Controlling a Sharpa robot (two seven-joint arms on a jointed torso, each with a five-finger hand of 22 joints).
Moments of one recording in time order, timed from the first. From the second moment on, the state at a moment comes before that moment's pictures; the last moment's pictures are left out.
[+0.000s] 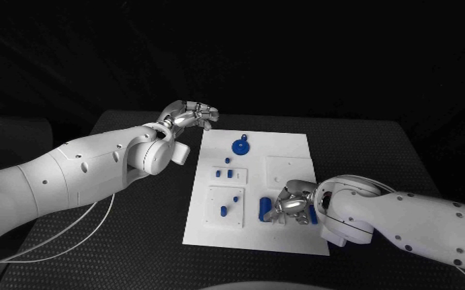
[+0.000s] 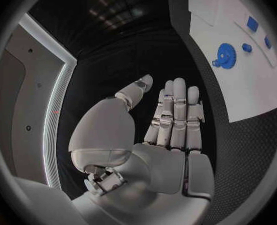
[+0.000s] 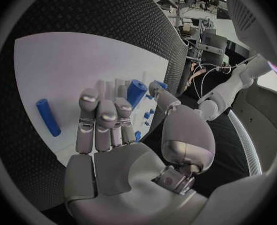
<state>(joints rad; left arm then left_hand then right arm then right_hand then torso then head) 1.19 -0.71 -0.08 1.27 -0.21 -0.29 0.29 1.09 -0.12 0.54 -0.23 0.12 0.88 0.17 0.30 0.46 1.23 0.11 0.07 0.22 0.99 0.02 0.91 0.36 0.02 0.77 -0.08 0.67 1.28 1.07 -0.85 -0.15 1.69 -1.03 -0.10 -0.53 0.75 -0.28 0.66 -0.19 0.05 1.03 0.07 0.34 0.57 1.20 -0.04 1.16 1.08 1.29 -0.14 1.30 0.98 0.23 1.21 -0.05 0.97 1.31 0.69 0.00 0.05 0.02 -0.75</state>
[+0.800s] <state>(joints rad) 1.19 -0.71 -0.08 1.27 -0.21 -0.29 0.29 1.09 -0.12 0.54 -0.22 0.12 0.88 0.17 0.30 0.46 1.23 0.11 0.07 0.22 0.99 0.02 0.91 0.36 0.02 0.77 -0.08 0.66 1.28 1.07 -0.84 -0.15 1.68 -1.05 -0.07 -0.51 0.78 -0.09 0.70 -0.17 0.05 1.05 0.06 0.34 0.58 1.21 -0.04 1.15 1.11 1.30 -0.14 1.29 0.99 0.23 1.21 -0.05 0.96 1.31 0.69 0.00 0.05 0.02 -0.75</state>
